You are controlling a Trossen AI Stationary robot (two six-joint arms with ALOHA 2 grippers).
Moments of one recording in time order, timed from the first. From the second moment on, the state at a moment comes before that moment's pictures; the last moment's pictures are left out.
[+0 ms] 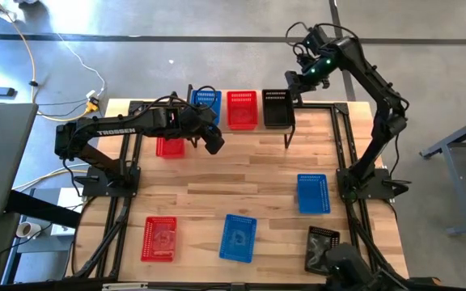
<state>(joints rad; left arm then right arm) 0.34 1.45 1.28 -0.69 -0.32 -0.36 -0.95 1.72 1.92 -1.42 -0.40 0.35</state>
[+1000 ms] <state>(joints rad) 0.25 1.34 1.28 -1.02 -0.25 -0.63 -0.60 1.71 1.98 -1.57 -0.19 0.07</state>
